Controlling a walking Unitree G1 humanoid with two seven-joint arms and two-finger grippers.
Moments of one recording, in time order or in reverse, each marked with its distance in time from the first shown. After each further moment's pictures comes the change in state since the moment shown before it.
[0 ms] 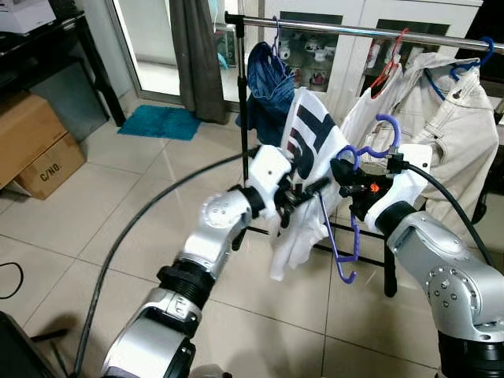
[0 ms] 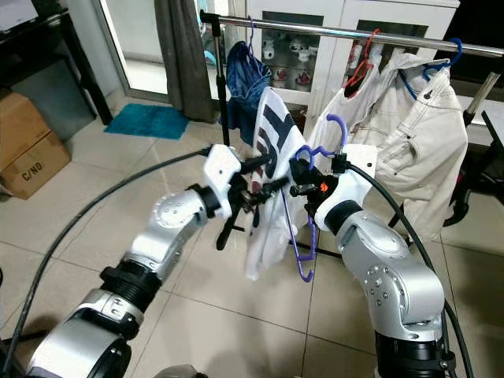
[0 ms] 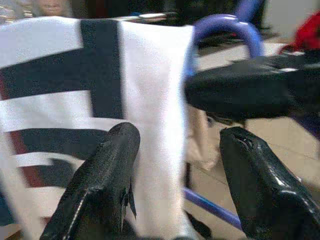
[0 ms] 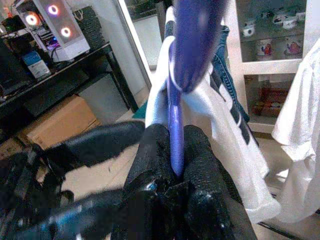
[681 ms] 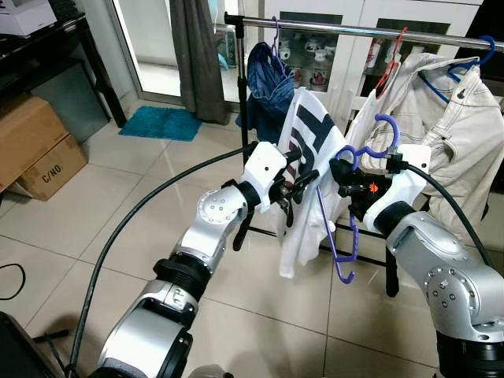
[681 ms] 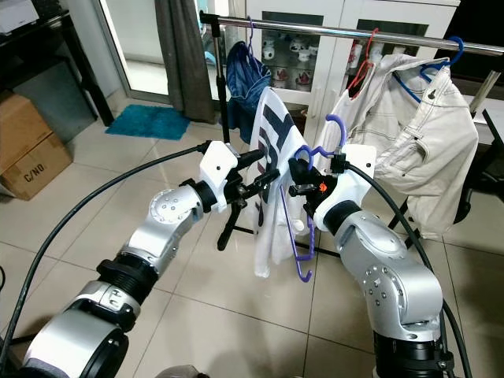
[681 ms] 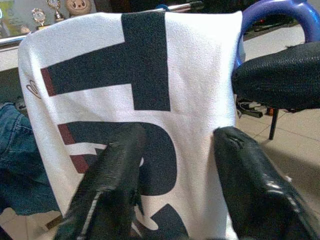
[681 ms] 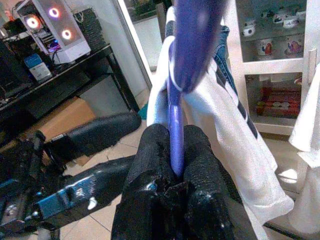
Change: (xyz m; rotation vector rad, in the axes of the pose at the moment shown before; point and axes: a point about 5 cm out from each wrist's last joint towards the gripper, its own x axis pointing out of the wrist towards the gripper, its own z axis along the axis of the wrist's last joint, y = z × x) left arm -0.002 0.014 -0.003 0.060 0.029 0.115; right arm 0.001 0.001 -0.001 0.006 -0.002 0.000
